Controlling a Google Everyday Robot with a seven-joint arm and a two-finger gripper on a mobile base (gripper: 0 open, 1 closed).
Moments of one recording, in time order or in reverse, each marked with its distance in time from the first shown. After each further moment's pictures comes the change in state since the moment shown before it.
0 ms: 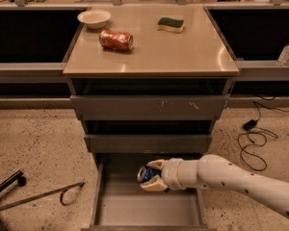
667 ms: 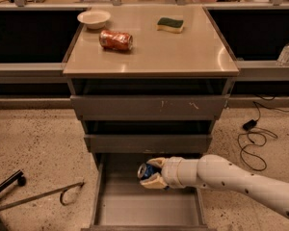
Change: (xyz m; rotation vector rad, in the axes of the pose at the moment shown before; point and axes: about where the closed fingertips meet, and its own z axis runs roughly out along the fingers) arm -0.001 -0.009 0.002 0.035 -0.013 0.007
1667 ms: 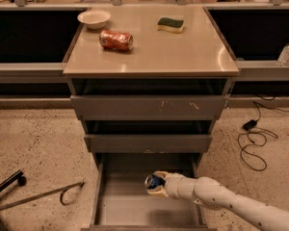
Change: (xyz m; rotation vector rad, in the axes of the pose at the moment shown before) arm 0.144 -0.025 0.089 0.101 -0.030 -0.015
